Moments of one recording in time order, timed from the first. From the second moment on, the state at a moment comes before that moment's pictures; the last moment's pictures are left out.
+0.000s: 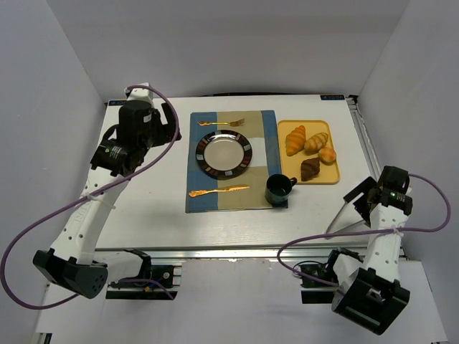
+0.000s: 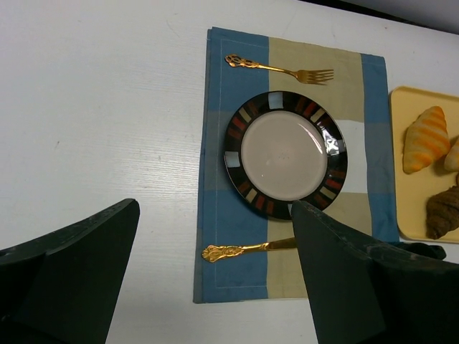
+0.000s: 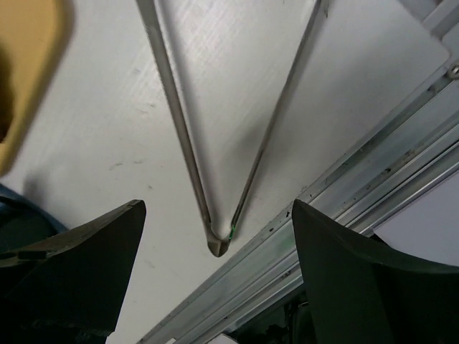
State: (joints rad) left arm -0.34 1.21 1.44 -0.70 -0.25 -0.37; right arm -0.44 0.90 0.79 -0.93 0.04 0.42
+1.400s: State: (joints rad) left arm -0.42 1.25 1.45 -0.75 -0.43 -0.31; right arm -0.44 1.17 0.70 -0.71 0.12 0.53
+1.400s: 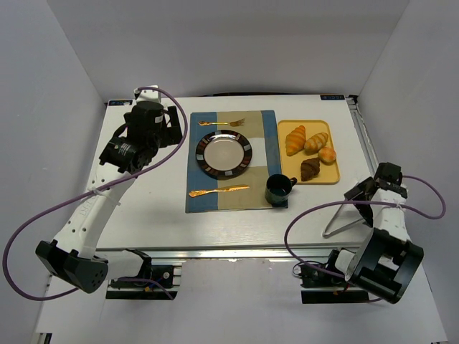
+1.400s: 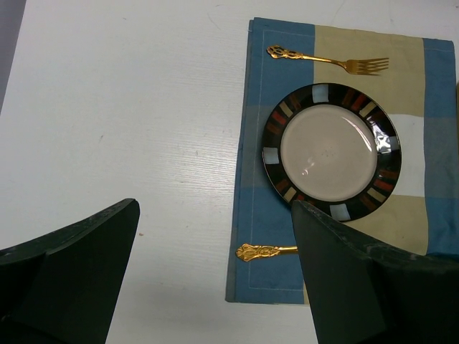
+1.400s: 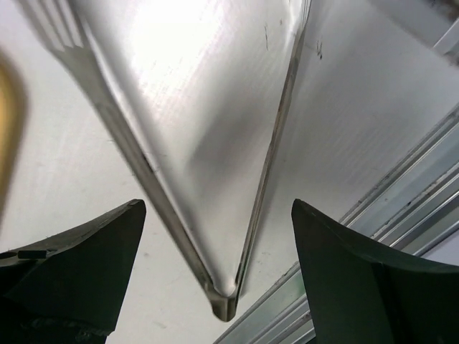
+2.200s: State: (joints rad) left arm -0.42 1.25 1.45 -0.75 -0.45 -0.31; right arm -0.42 1.14 0.69 -0.71 0.08 0.41
